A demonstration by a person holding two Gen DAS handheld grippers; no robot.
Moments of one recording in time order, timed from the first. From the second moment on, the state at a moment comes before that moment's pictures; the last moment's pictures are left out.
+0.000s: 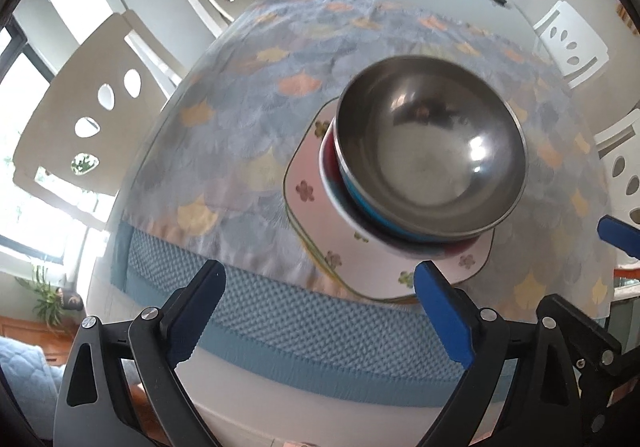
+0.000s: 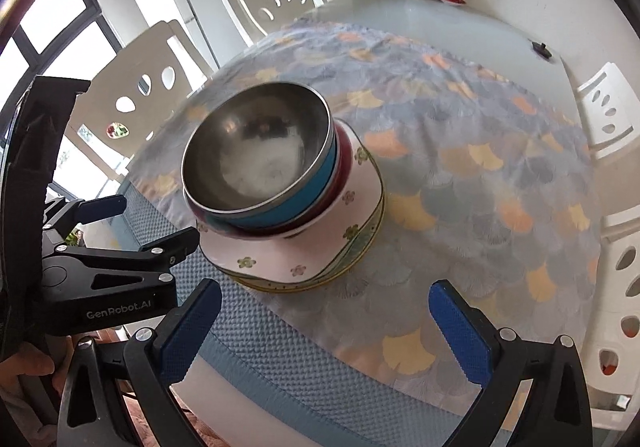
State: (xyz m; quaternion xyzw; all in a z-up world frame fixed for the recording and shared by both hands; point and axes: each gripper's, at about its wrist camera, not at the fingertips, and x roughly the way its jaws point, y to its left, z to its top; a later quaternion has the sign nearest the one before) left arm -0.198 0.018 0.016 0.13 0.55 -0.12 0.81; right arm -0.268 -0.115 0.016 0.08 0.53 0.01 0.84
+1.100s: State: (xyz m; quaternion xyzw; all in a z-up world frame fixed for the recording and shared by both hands) left arm -0.190 -0.002 0.016 0.13 0.54 -0.20 0.81; right arm -0.271 -0.124 0.006 0.12 0.54 -0.02 0.83
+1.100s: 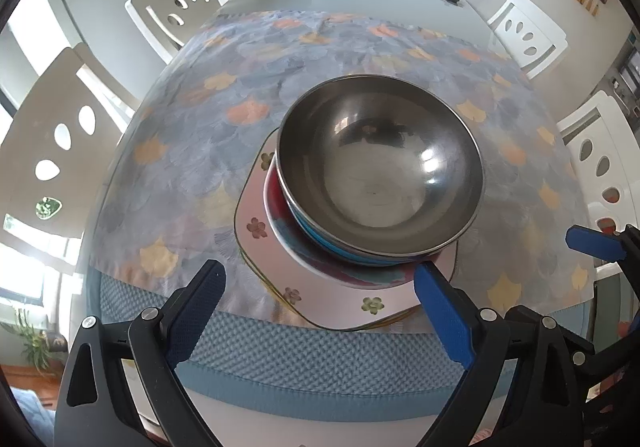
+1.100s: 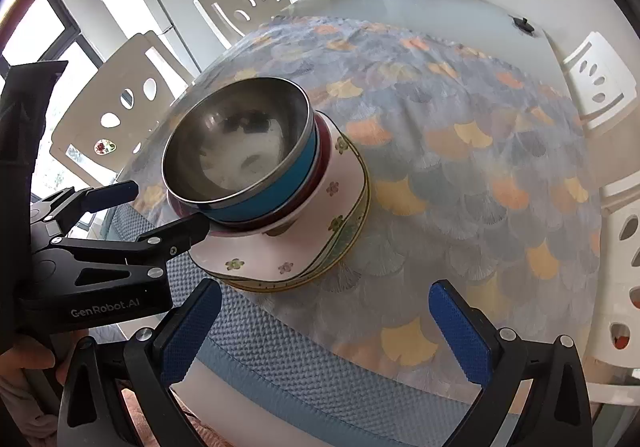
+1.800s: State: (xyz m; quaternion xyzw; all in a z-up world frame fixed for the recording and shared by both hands) left arm -0.189 -0.001 0.015 0.13 0.54 -0.20 0.81; right arm -0.271 -0.122 0.000 0.13 0.55 -0.02 0.82
